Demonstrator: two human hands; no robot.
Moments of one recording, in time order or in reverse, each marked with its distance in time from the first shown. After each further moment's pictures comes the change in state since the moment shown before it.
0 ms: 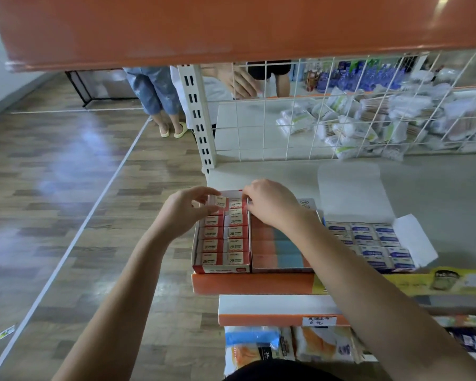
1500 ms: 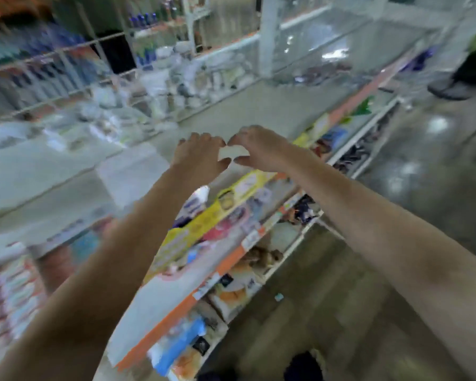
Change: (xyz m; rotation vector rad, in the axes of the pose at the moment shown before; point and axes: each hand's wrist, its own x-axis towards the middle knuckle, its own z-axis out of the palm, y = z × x) left_hand 0.021 0.314 0.228 0.672 -0.323 0.741; right_hand -0.260 0.210 -0.105 -0.162 0.070 0.588
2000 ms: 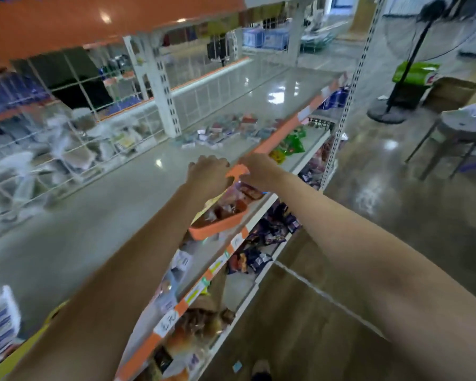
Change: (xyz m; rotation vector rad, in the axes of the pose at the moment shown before) left_hand 0.221 0.255 0.012 0.009 -0.020 0.114; right_hand -0.047 0.313 -0.017 0.104 0.026 0.374
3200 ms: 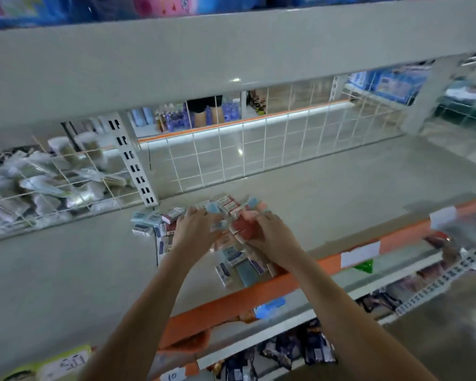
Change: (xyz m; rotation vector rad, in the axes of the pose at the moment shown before) left_hand 0.328 0.011 0.064 -0.223 0.157 -0.573; right_hand 0.348 0.231 0.028 0.377 -0.043 -0.519
